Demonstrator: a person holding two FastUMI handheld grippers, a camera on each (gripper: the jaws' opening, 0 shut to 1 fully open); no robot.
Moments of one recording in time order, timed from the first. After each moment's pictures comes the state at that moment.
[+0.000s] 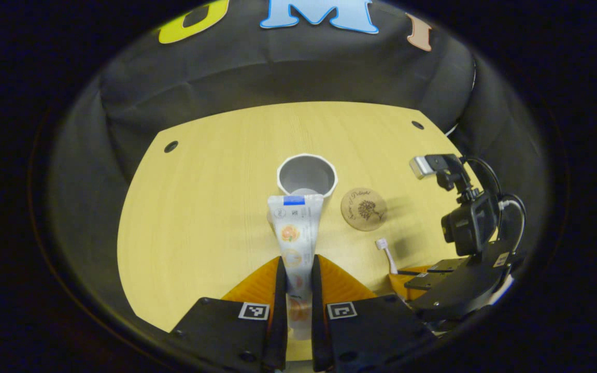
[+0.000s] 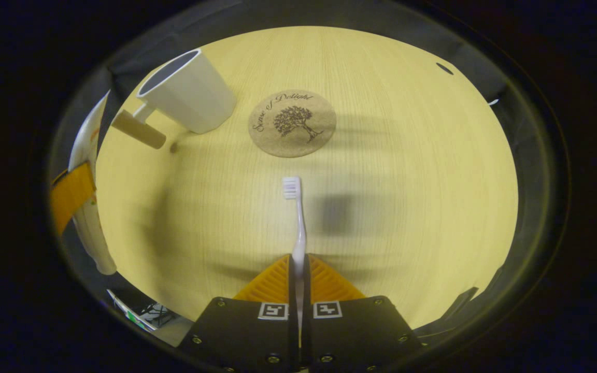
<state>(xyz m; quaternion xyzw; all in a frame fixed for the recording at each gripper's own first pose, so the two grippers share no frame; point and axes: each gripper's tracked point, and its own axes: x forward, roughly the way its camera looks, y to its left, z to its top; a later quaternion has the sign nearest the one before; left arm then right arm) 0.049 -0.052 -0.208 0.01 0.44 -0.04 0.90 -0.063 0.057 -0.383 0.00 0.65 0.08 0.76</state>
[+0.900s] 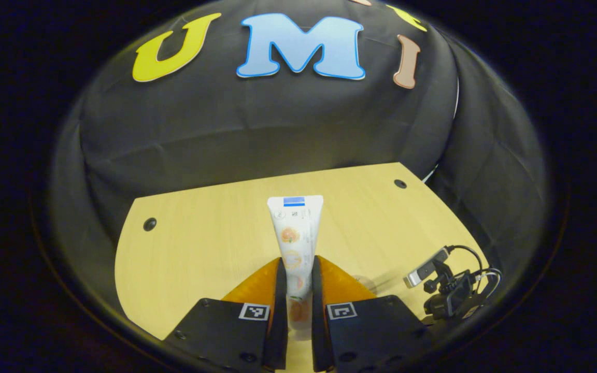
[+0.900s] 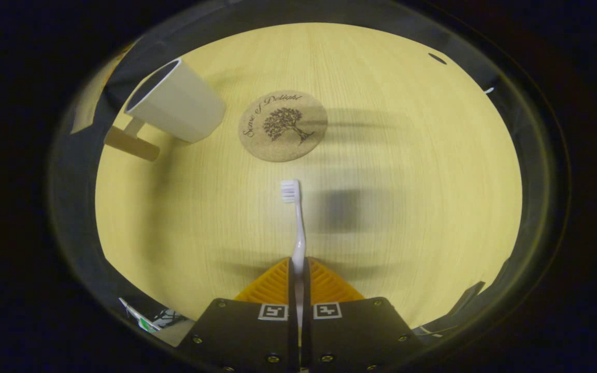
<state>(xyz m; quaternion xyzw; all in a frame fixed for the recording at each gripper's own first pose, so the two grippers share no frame) 0.184 -0.062 -0.123 0.02 0.29 -0.13 0.95 -0.057 0.057 -0.383 0.04 0.65 0.07 0.75</state>
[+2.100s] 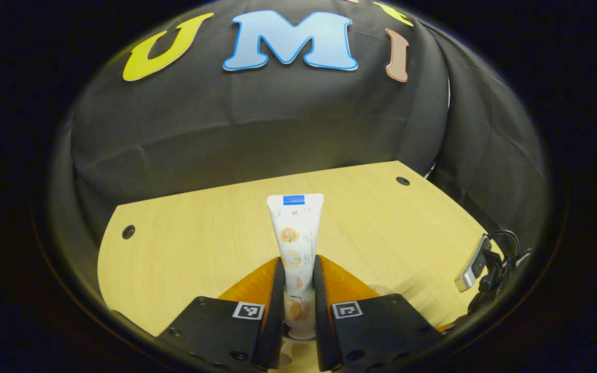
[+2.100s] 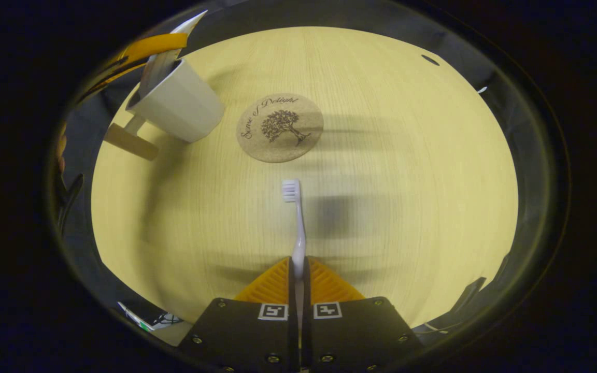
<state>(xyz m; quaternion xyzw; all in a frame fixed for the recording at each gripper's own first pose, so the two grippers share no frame) 0.221 -0.076 -0.190 0.03 0.26 -0.15 0.95 -0.059 0.057 -0.383 0.03 0.64 0.05 0.77</state>
